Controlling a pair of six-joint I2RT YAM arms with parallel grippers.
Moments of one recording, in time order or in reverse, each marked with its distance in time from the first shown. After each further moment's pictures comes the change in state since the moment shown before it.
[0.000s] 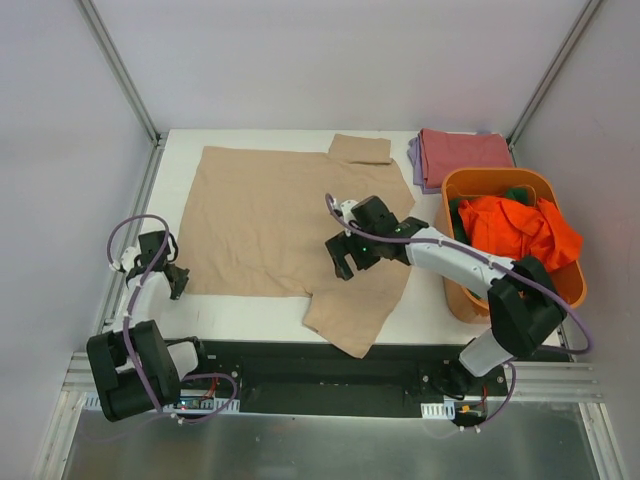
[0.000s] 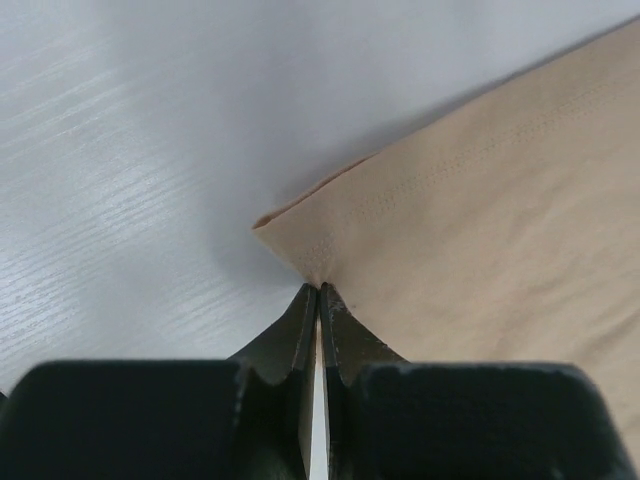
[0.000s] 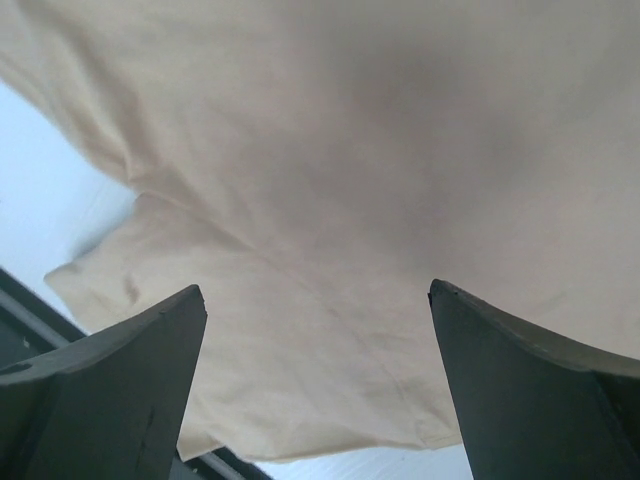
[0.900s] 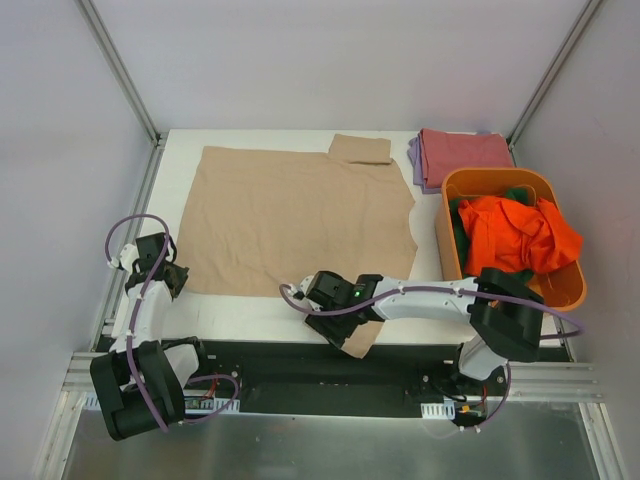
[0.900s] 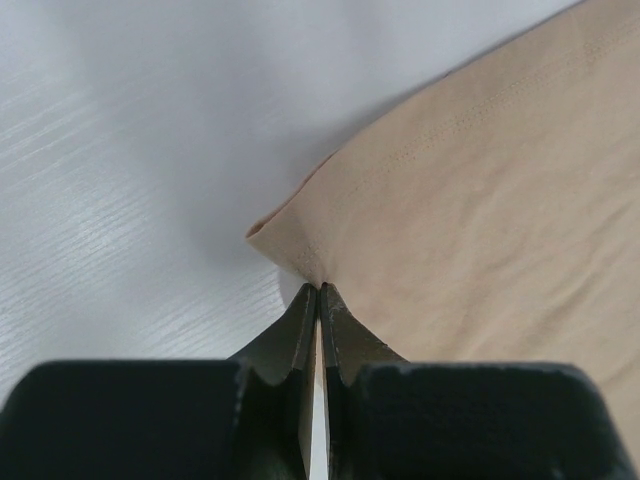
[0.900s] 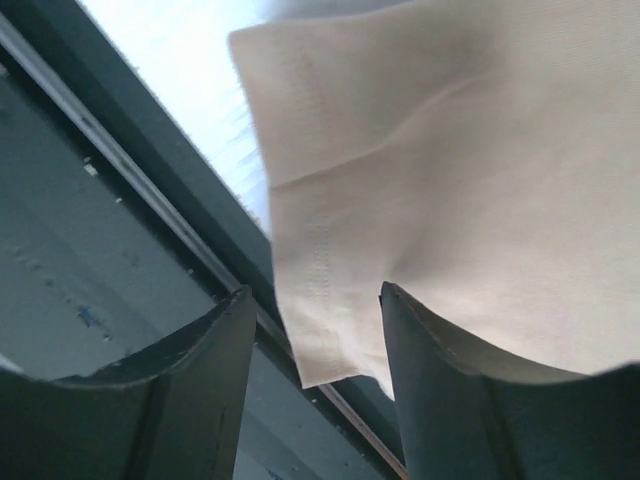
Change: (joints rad) left arm 0.000 -0.129 -0.031 0.026 0.026 0.044; right arm 0.511 0.032 -0.123 -0.089 0.083 0.129
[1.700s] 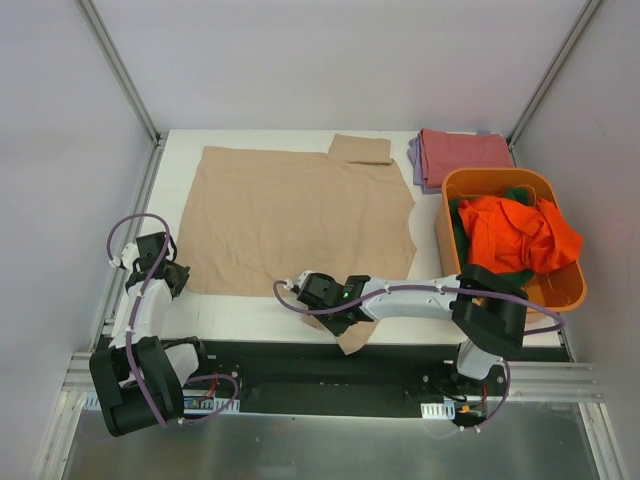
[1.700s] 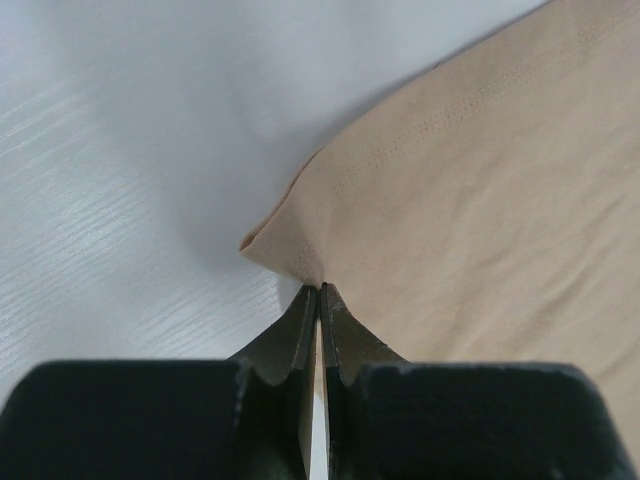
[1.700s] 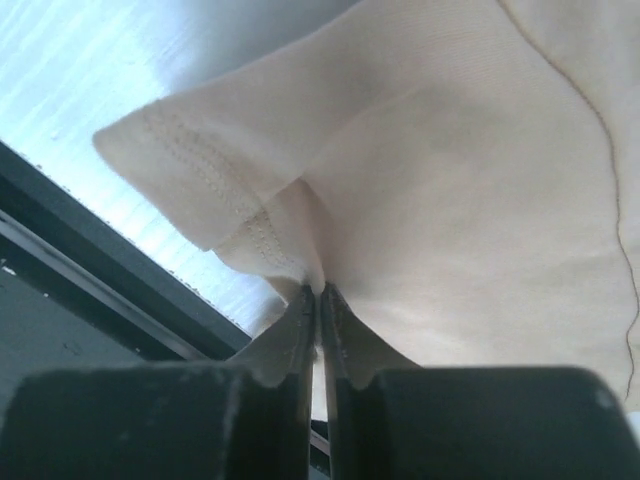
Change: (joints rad) left arm 0.000 0.024 0.000 0.022 0.031 0.000; right arm 0.017 0.095 0.049 0.011 0.197 0.061
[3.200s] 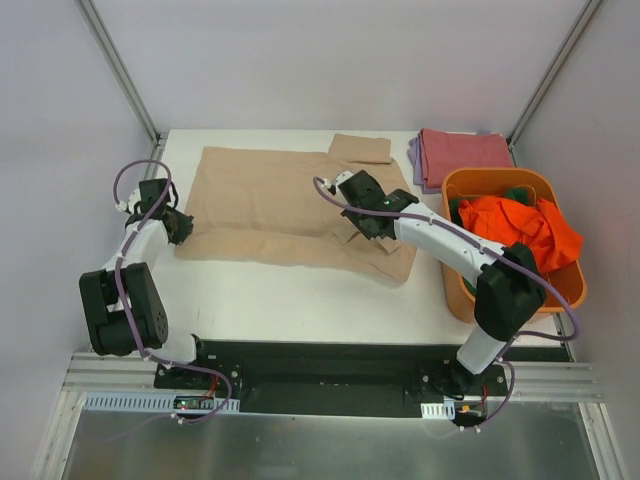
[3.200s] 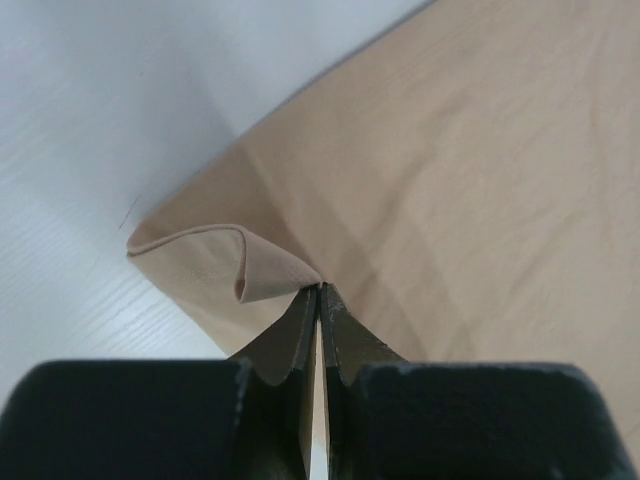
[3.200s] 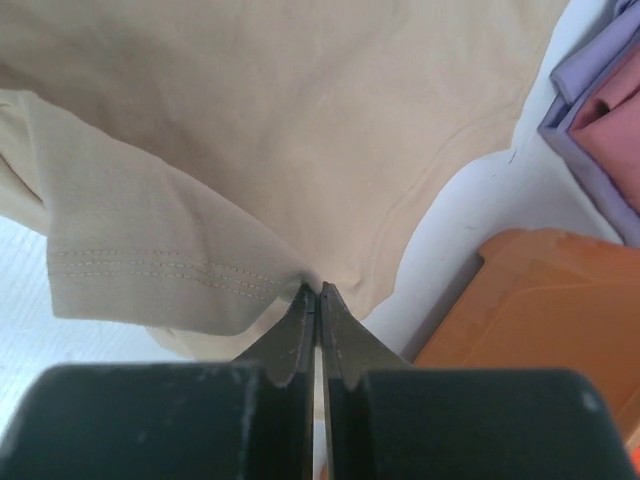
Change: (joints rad) left arm -0.088 0.390 0.402 0.048 0.072 -0.027; right arm -0.489 -0.027 0.357 -0.146 0.231 -0.429
